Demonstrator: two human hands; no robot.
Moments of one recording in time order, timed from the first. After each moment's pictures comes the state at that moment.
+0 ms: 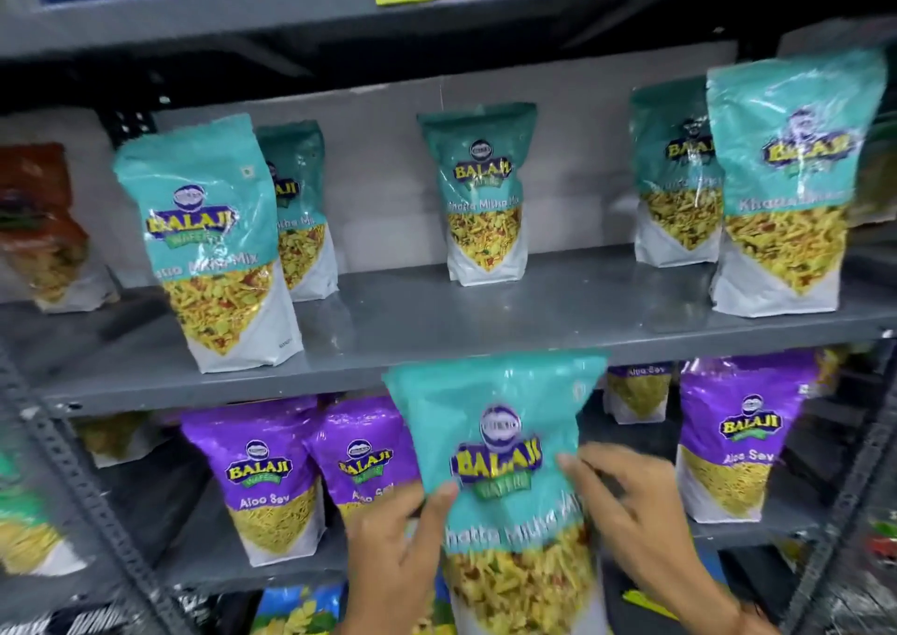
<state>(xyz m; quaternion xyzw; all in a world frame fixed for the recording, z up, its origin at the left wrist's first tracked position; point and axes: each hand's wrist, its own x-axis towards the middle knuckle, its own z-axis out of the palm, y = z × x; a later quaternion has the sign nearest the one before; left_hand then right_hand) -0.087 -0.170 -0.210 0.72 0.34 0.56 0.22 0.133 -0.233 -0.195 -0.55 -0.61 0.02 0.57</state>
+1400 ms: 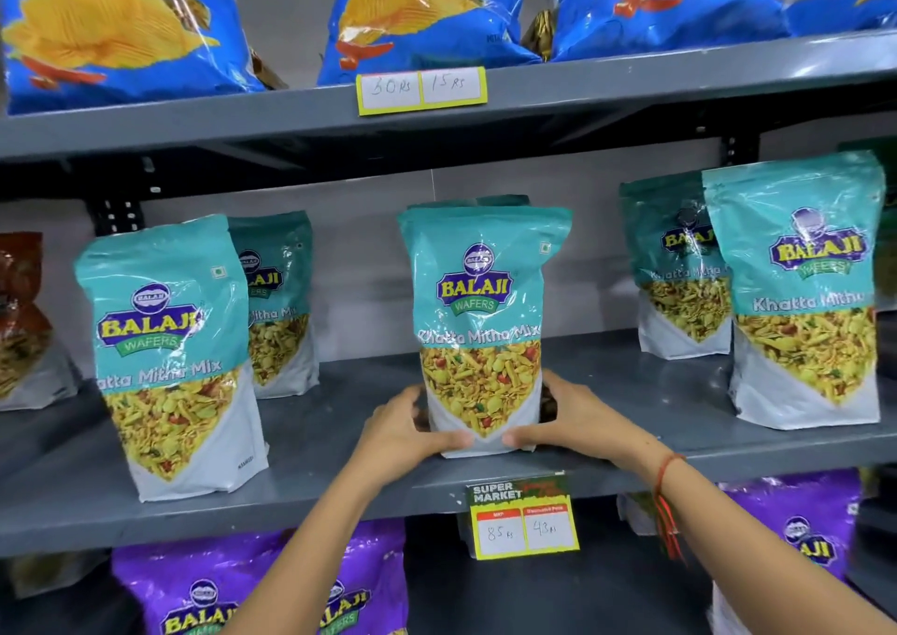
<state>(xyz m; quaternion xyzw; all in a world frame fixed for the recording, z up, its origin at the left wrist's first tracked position) -0.020 0.027 -0.095 0.78 0.43 0.33 0.31 0.215 -0.061 -0.087 -0.61 -0.65 0.22 0.40</state>
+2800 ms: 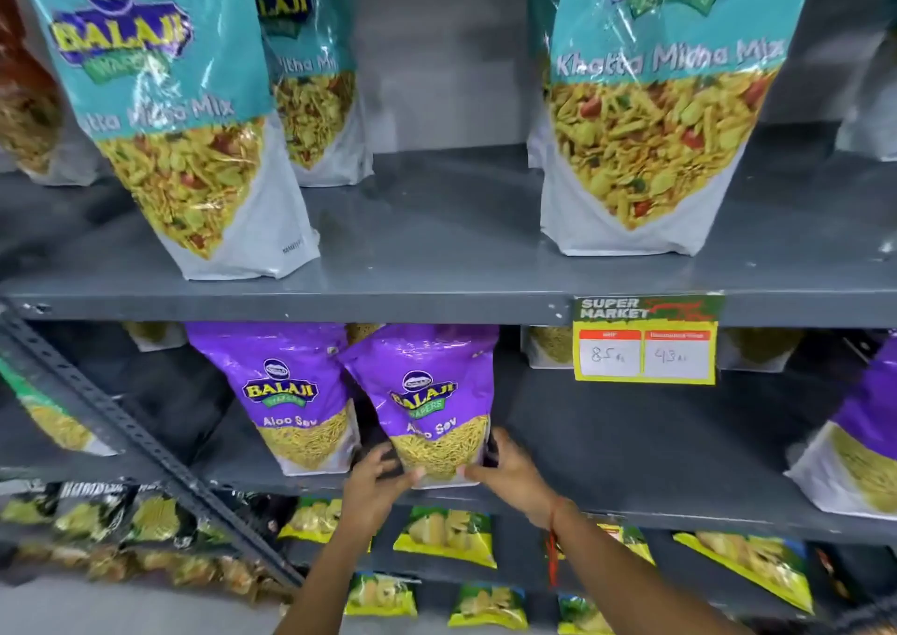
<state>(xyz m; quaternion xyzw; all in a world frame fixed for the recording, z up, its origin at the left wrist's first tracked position) -0.170 0.004 -0.428 0.52 0.60 0.34 0.51 0.052 -0.016 -0.428 -0.60 -0.49 0.50 0.38</state>
